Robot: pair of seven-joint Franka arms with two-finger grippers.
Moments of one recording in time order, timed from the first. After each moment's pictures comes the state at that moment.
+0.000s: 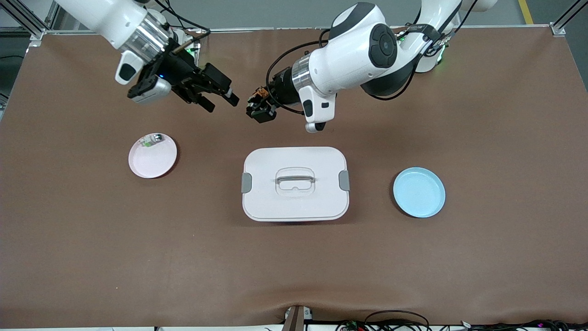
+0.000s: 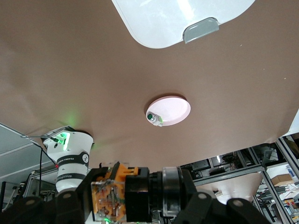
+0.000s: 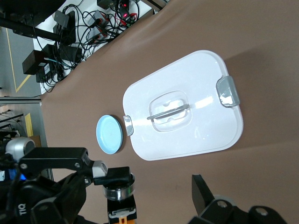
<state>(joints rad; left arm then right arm) -0.36 0.39 -0.50 -1.45 -0.57 2.18 -1.69 0.52 -0.19 0.03 -2.05 0.55 2.36 0.57</state>
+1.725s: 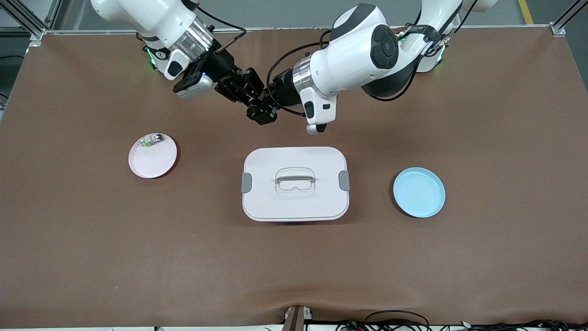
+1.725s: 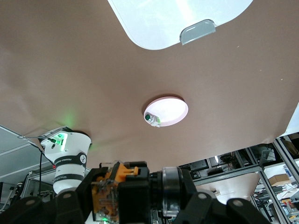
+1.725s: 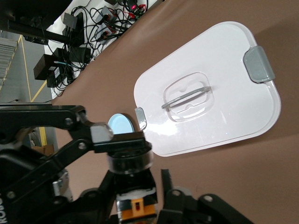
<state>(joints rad) -0.36 0.39 -0.50 -1.45 -0.57 2.19 -1.69 0.66 -0.17 0.03 -2.13 0.55 2.59 0.68</state>
